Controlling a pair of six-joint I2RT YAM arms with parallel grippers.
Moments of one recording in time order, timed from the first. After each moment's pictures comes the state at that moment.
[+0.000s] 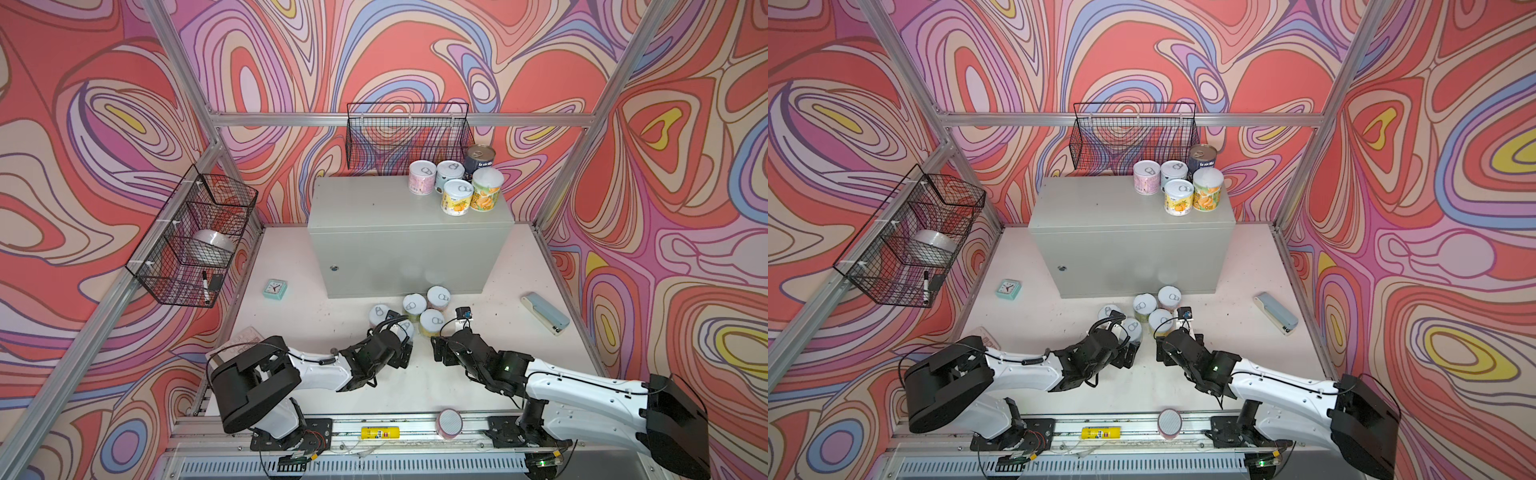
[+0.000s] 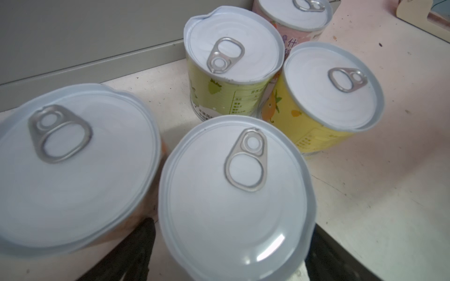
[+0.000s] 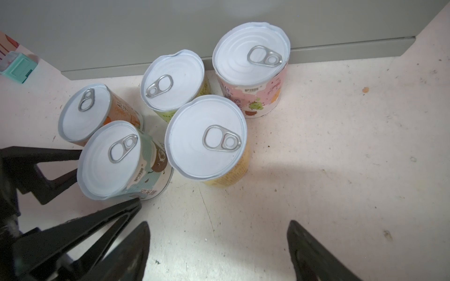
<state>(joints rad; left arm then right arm) -1.00 1.55 0.49 0.37 -0.33 -0.46 0.97 1.05 0.46 -0.19 0.44 0.74</state>
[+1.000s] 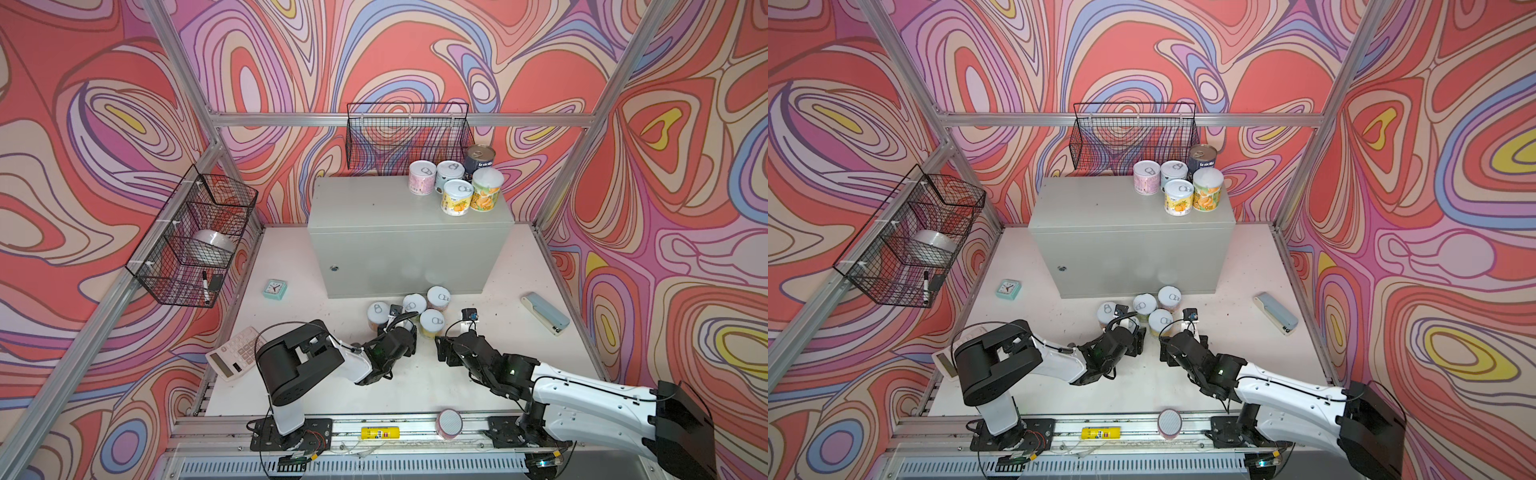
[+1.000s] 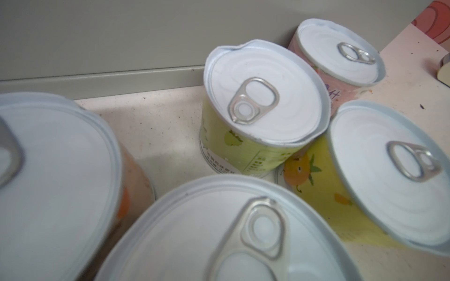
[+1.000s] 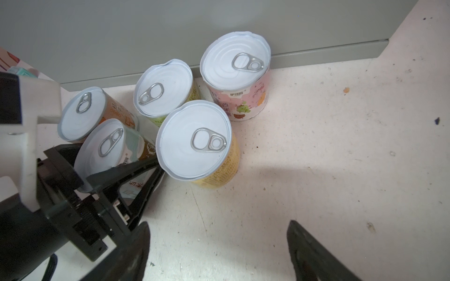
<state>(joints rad) -1.00 1.79 0.59 0.57 -0.47 -0.59 0.97 1.00 0.43 -0.20 0.47 0.76</state>
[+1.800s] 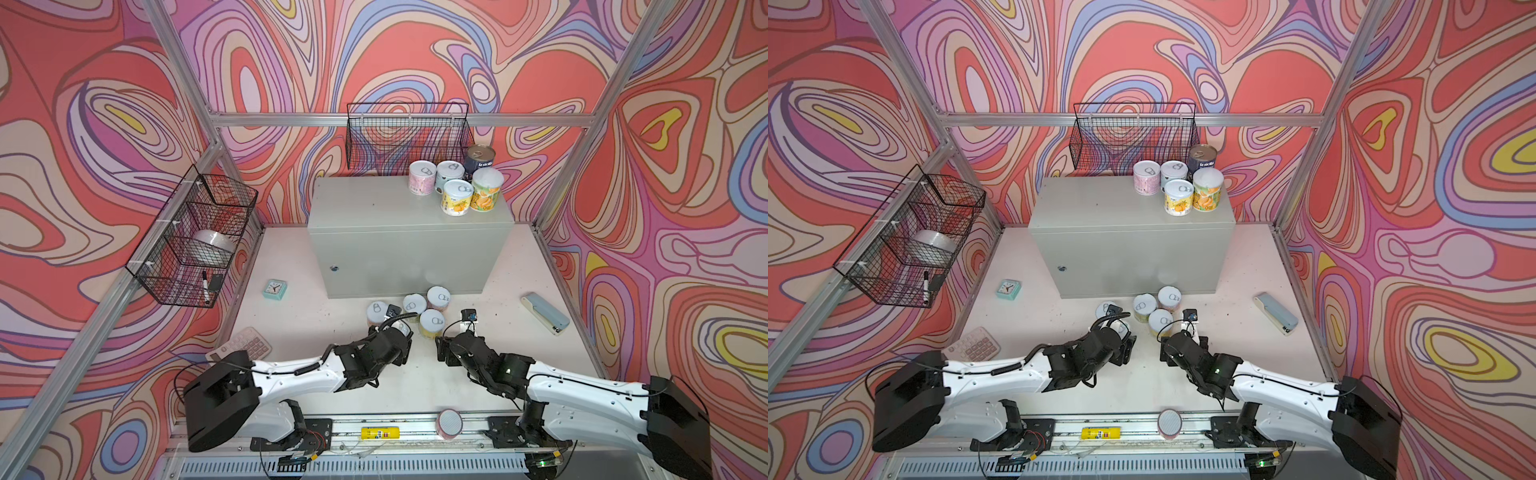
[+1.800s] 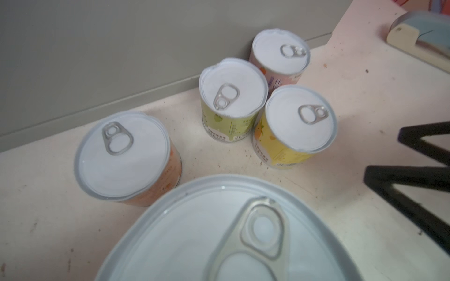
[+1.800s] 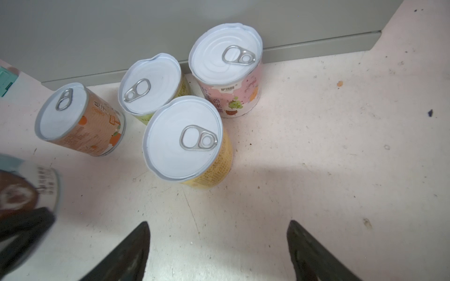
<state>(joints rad) -1.07 1.28 0.66 -0.09 -0.45 -0.52 0.97 1.04 0.43 -0.20 0.49 0.80</state>
